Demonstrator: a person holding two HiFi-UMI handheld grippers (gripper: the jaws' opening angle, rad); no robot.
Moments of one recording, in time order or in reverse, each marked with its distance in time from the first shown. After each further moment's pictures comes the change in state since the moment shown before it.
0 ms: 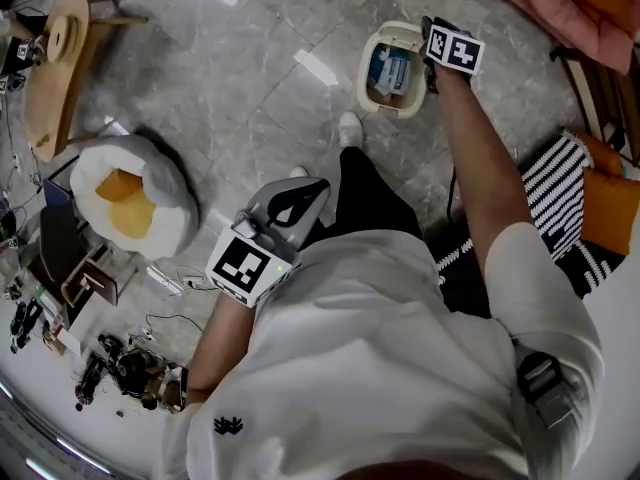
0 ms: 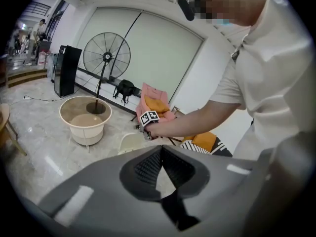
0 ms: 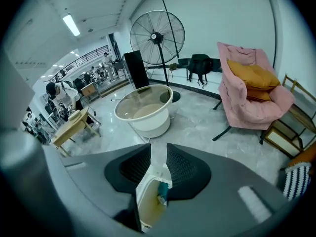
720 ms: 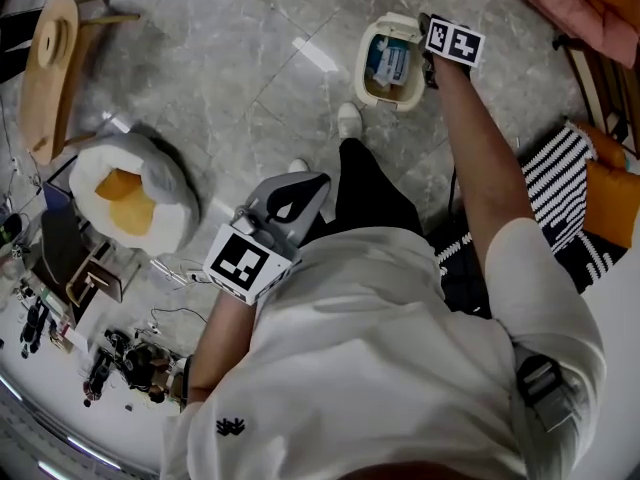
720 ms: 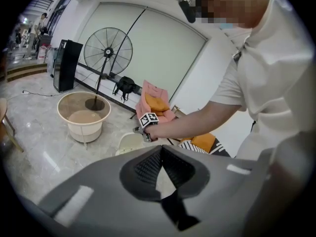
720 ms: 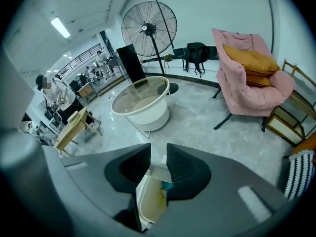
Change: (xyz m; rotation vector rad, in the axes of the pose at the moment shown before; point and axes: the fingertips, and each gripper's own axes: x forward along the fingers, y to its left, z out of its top) left arm 0.019 0.016 0.000 0.001 0.004 -0.015; right arm 0.025 -0.014 -0.030 0.084 0.086 0.013
